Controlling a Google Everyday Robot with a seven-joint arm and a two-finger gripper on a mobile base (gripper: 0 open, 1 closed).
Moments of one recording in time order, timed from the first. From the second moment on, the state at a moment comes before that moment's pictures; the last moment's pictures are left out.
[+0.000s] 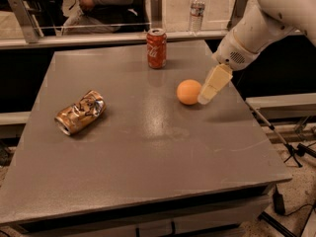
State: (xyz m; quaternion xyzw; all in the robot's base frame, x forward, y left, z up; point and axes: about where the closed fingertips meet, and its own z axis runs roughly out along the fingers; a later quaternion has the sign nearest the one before) arm 0.620 -0.154 0.879 -0.55 0.79 0.09 0.23
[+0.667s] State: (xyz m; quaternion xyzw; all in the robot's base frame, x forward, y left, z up) arm 0.616 -0.118 0.869 -0.57 0.77 0.12 0.24
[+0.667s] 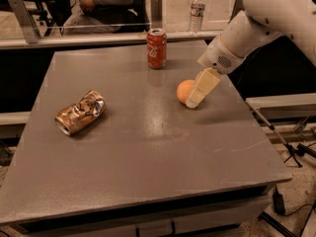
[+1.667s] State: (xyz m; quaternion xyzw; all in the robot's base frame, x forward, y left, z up) arm 0.605 -0.103 0.864 -0.60 0.76 0.13 0.22
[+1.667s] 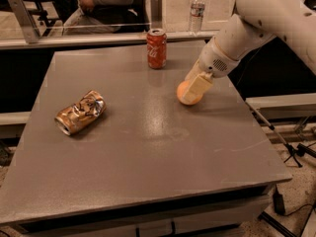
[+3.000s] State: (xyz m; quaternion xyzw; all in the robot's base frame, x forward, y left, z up) arm 0.608 -0.087 0.965 -0.63 0.72 0.11 0.28
